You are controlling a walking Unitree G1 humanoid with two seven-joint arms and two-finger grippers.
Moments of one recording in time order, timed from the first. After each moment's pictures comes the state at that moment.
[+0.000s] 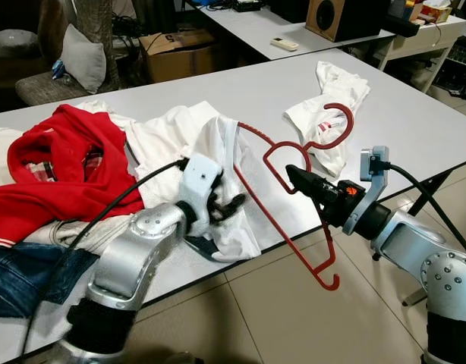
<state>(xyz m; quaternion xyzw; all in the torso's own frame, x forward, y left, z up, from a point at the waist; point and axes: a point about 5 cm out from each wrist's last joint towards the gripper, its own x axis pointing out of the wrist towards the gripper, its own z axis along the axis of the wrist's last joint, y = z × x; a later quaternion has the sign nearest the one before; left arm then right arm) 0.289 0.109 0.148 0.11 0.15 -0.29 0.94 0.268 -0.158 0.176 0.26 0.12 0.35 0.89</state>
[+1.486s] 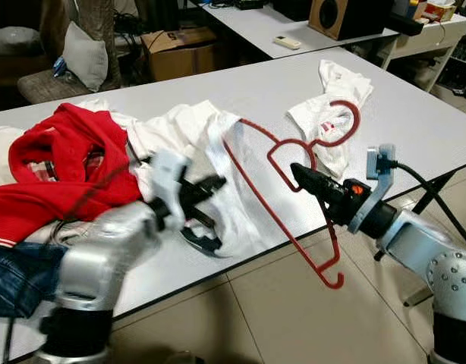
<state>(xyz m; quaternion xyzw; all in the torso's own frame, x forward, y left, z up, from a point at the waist) 0.283 0.136 0.168 -0.05 0.08 -0.37 0.92 0.267 -0.163 0.178 0.26 0.12 0.35 0.89</state>
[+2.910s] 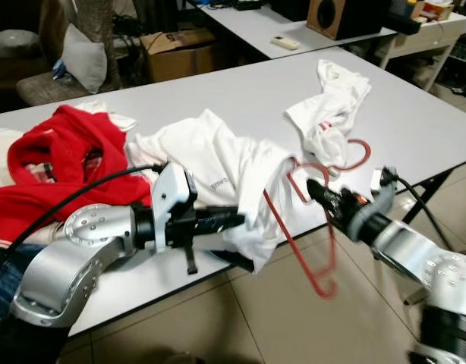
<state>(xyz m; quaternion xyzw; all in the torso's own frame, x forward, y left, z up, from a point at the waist) 0.243 0.132 0.185 0.09 0.07 -0.59 0.80 0.284 -0.180 0.137 0.45 0.20 0.19 0.85</state>
